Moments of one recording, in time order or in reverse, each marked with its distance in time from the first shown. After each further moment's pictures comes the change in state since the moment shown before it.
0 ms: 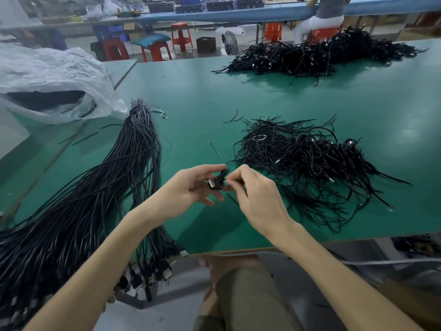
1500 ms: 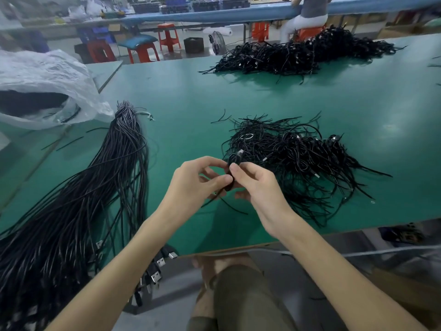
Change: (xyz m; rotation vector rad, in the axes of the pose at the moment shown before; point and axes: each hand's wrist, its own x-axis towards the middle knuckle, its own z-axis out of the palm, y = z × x) left_hand 0.021 0.019 0.043 0.040 0.277 0.030; right_hand -0.001 0.007 -0.019 0.809 0.004 0.695
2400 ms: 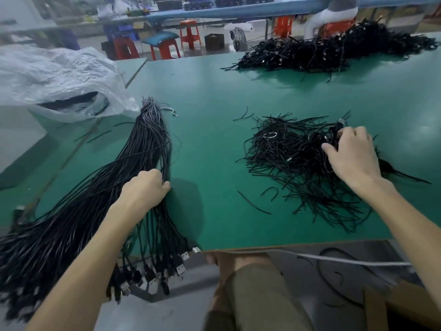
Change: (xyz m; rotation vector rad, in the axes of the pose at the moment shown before) left_hand 0.005 -0.077 -0.115 1.048 0.061 -0.516; right_hand 0.074 -0.029 -0.119 -1.307 0.472 -0.106
